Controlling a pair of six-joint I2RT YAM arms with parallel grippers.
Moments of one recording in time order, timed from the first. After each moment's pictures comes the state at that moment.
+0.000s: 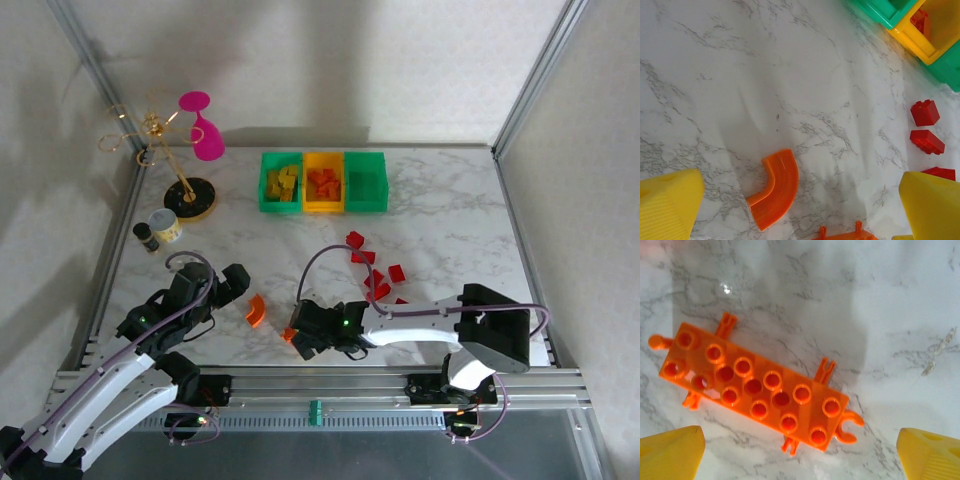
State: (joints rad) left arm -0.54 0.62 0.58 -0.74 -0.22 -1.01; right arm 1.33 1.57 0.86 -0.47 0.26 0.56
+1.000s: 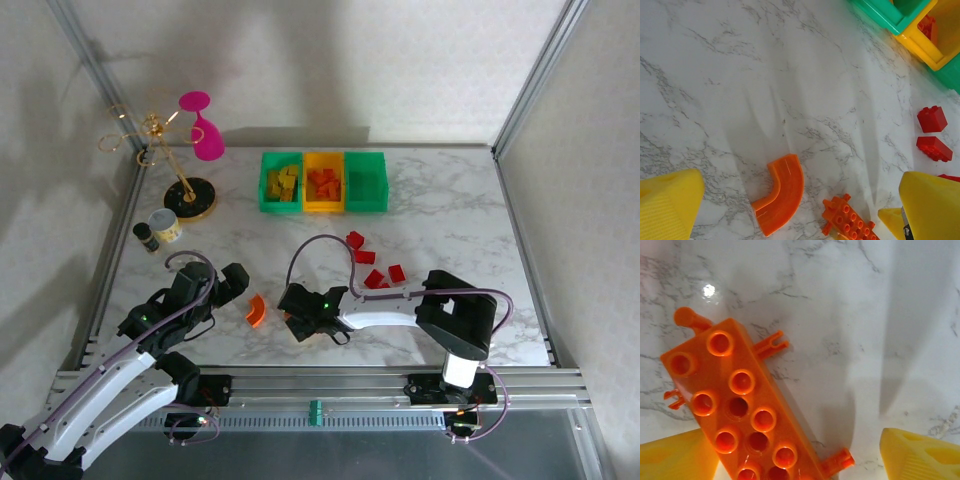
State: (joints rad) left arm -0.54 0.62 0.58 -0.74 -0.25 -1.02; right arm 1.23 1.78 1.01 -0.43 0.26 0.48
